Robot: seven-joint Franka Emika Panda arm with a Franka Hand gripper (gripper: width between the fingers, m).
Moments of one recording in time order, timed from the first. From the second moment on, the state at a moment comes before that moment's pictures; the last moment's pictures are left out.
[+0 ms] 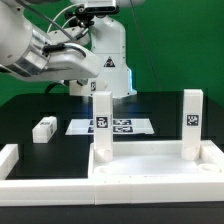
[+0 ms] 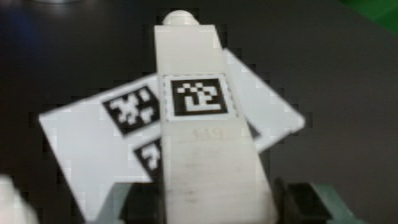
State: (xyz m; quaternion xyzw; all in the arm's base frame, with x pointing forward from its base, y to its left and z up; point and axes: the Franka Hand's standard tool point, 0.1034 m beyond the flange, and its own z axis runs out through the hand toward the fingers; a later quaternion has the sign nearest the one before) arm 0.424 -0.098 0.116 -0.86 0.27 0.39 0.20
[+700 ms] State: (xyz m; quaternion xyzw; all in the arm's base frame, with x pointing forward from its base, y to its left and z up) arm 0.475 0.016 0.183 -0.91 0.35 0.20 0.12
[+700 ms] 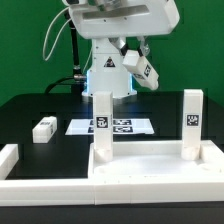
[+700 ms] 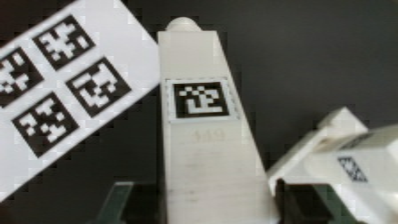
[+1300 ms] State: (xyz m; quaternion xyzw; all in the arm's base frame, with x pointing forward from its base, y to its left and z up) arm 0.552 0.010 0.218 -0.95 0.29 -0.05 0.06
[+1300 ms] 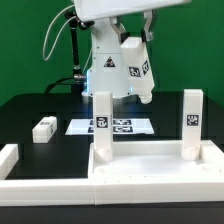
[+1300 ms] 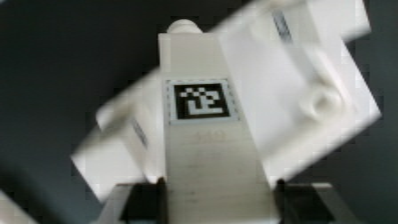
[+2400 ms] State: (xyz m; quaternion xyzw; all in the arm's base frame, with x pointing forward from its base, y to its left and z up) arm 0.605 0.077 0.212 -0.96 0.20 -0.19 0.05
